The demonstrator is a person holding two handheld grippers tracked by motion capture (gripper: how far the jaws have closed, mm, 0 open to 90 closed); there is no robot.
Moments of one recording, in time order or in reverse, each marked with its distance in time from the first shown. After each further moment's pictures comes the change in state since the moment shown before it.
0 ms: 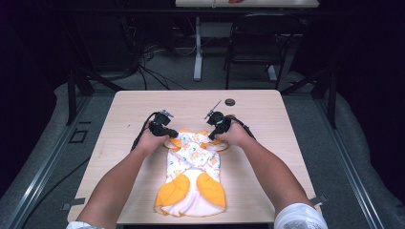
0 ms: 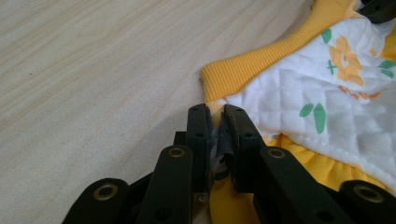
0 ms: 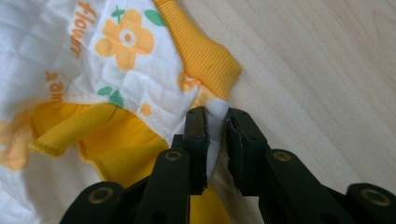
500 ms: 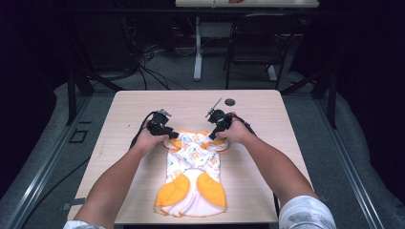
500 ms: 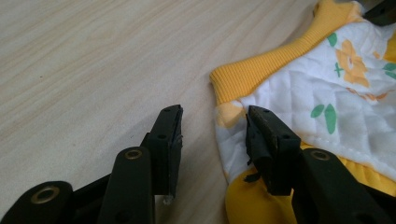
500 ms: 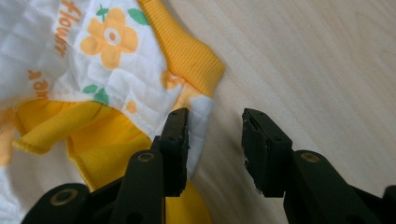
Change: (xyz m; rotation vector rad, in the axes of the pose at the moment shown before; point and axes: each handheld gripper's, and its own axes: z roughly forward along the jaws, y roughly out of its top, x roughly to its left) left arm 0.008 -0.002 -0.001 -0.025 -0.013 0.004; right arm -0.008 0.003 -0.002 0.027 -0.008 -0.015
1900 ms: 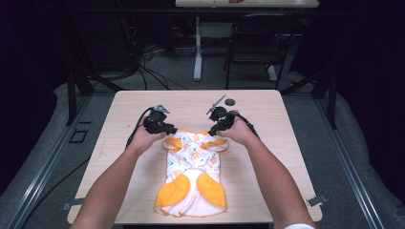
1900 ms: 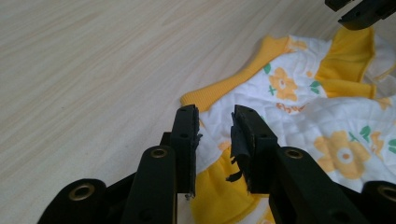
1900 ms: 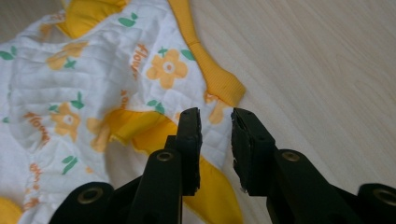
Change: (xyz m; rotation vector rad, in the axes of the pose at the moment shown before) left arm -0.021 0.012 -0.039 -0.052 0.006 0.059; right arm 0.020 -0.001 -0.038 -0.118 0.012 -0.011
